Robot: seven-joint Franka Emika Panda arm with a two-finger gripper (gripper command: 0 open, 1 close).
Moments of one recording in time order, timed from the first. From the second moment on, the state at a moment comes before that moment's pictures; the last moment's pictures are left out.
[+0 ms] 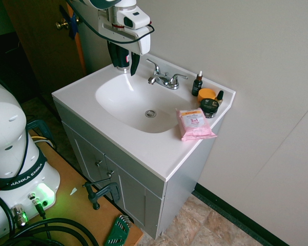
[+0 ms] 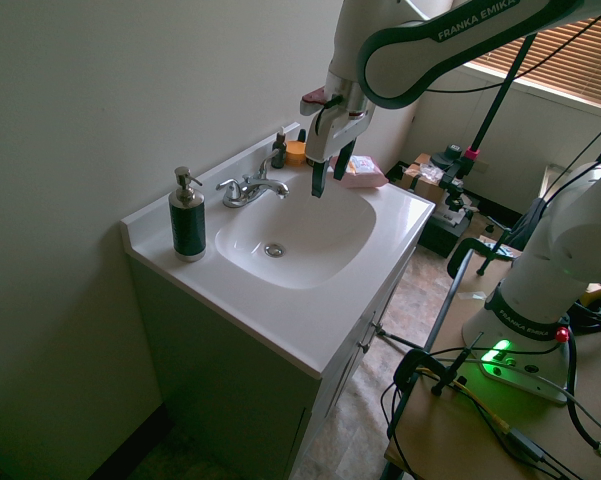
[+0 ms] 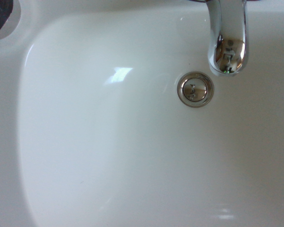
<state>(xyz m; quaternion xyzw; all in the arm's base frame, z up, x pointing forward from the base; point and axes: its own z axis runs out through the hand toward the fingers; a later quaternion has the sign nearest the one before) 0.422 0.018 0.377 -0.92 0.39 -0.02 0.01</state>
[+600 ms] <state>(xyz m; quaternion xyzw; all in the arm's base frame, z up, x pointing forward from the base) 0.482 0.072 0.466 -0.93 0.37 -0.05 0.03</state>
